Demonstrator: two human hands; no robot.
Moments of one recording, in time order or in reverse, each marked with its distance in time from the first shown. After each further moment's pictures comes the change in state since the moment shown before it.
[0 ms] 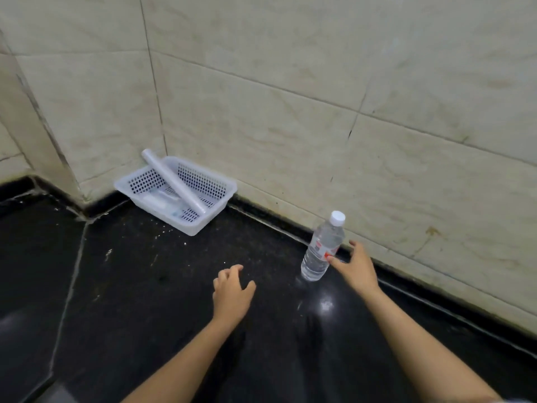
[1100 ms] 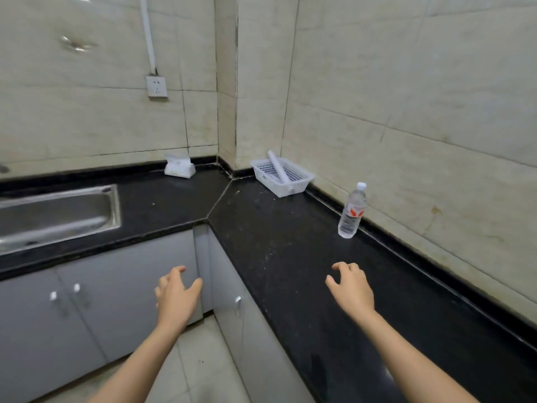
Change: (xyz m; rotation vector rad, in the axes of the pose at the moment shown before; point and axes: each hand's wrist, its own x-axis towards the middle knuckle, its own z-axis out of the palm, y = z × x) left_hand -0.485 -0.055 -0.024 -0.089 0.715 -0.362; right_hand -0.299 0.124 -0.111 -0.264 -0.225 -0.598
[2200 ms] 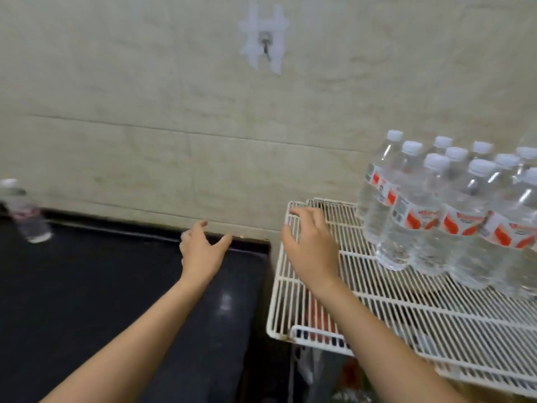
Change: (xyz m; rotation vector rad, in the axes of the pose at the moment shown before) left_hand -0.549 0.308 0.278 -0.222 -0.728 0.625; right_hand -0.347 0.371 -0.379 -0.068 0.773 0.271
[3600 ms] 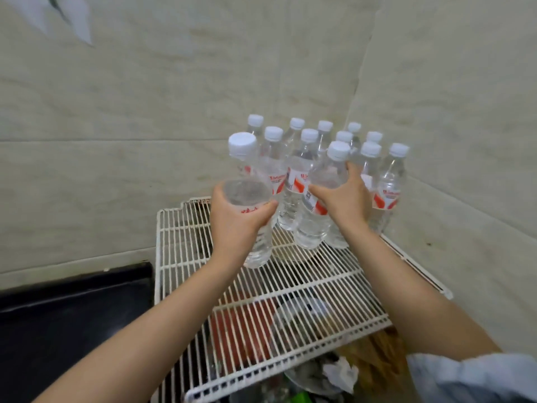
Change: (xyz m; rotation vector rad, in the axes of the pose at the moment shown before) left_hand -0.051 0.146 0.155 -0.623 -0.494 0.340; right_hand 0.051 0.153 -0.147 -0.218 0.455 0.686
